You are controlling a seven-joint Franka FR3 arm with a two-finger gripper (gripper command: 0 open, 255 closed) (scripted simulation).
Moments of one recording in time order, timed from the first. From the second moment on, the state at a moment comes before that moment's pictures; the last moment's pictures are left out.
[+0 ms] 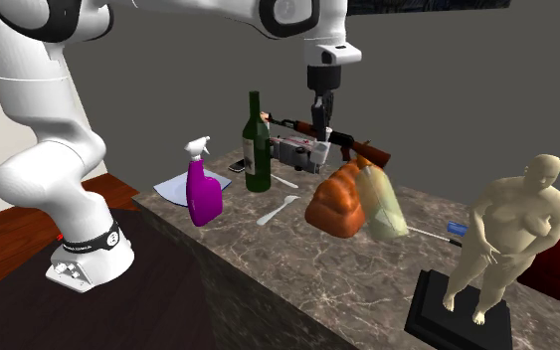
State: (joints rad) arm 0.21 0.14 0.10 -1.65 -0.01 1.86 0.51
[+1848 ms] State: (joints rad) arm 0.32 0.22 0.17 -1.81 -0.05 2.10 0.71
